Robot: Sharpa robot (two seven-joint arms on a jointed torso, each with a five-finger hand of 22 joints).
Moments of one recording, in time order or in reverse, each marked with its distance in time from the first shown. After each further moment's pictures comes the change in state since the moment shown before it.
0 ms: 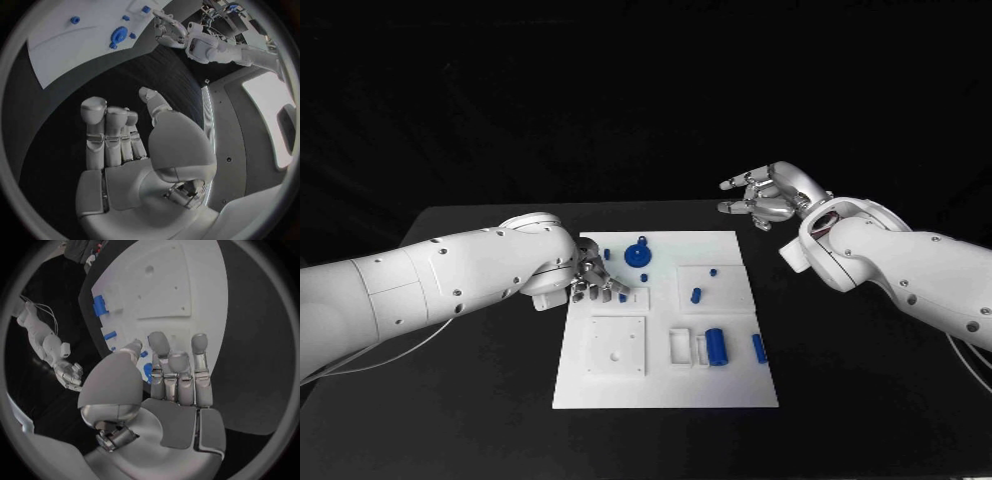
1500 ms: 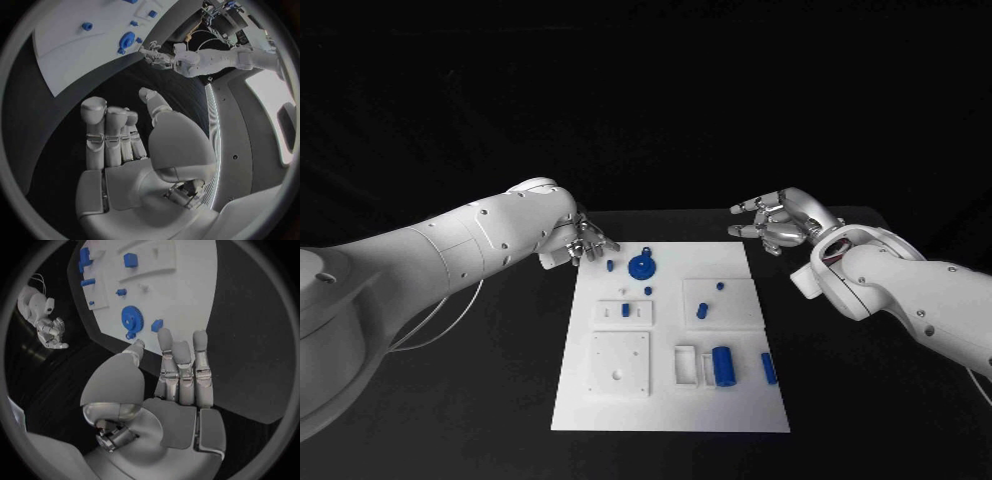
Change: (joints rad) left arm 0.049 0.209 0.032 -0.517 0.036 0.058 0.098; left_hand -0.006 0.040 -0.033 -0.080 0.015 -0.476 0.077 0.450 -0.327 -0.009 0.048 -0.215 0.050 -0.066 0.034 -0.080 -0.111 0.000 0.038 0.037 -0.237 0.000; right arm -0.002 0.000 0.000 0.009 0.014 0.002 0.001; right_hand -0.004 0.004 0.003 0.003 0.004 0.000 0.000 0.000 0.000 0.000 0.000 0.000 0.000 0.000 0.000 0.000 0.000 0.000 0.000 0.000 0.000 0.000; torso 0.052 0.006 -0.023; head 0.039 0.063
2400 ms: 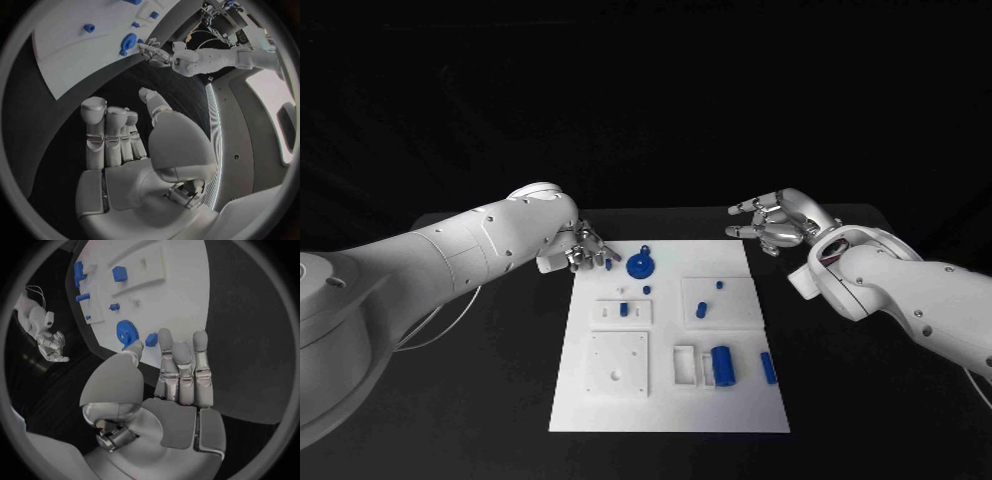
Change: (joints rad) left arm -0.008 0.014 -0.005 -0.018 -0.061 0.085 0.038; left_hand -0.015 -0.006 0.003 0.019 0.000 0.009 -0.014 -0.024 0.187 -0.006 -0.006 0.014 0.005 -0.007 0.000 0.018 -0.004 0.000 -0.013 -0.006 0.025 0.000; right arm 0.000 0.002 0.001 0.000 0.000 0.000 0.000; right_hand 0.000 0.000 0.003 0.003 0.000 0.000 0.000 0.000 0.000 0.000 0.000 0.000 0.000 0.000 0.000 0.000 0.000 0.000 0.000 0.000 0.000 0.000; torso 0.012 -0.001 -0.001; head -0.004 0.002
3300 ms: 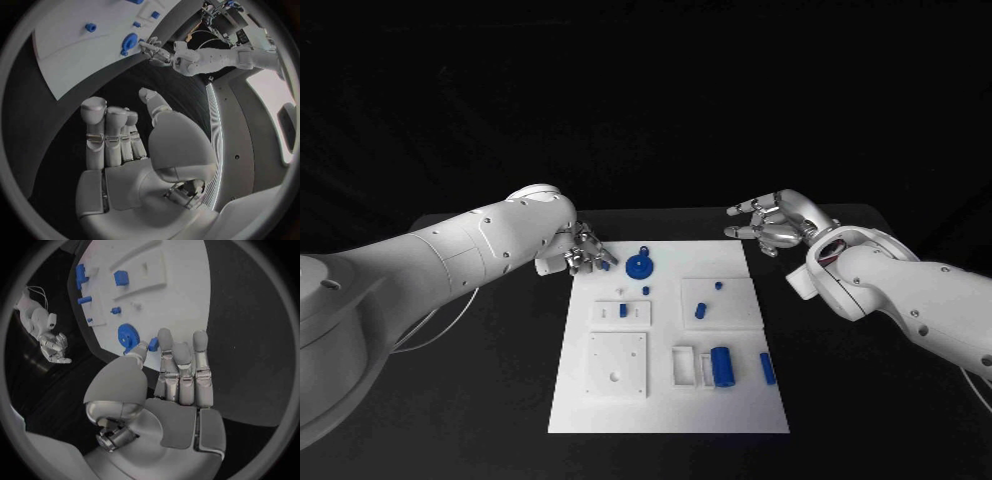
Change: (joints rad) left arm 0.000 -0.007 0.000 0.008 0.007 0.023 0.007; left_hand 0.021 0.140 -0.045 -0.125 0.033 0.019 0.002 -0.043 0.020 0.000 0.000 0.000 -0.003 0.000 0.000 0.004 -0.002 0.000 -0.003 -0.004 0.012 0.000; right arm 0.000 0.007 0.000 -0.010 0.000 0.000 0.000; right_hand 0.000 0.000 0.003 0.003 0.000 0.000 0.000 0.000 0.000 0.000 0.000 0.000 0.000 0.000 0.000 0.000 0.002 0.000 0.000 0.000 0.004 0.000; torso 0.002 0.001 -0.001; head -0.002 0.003
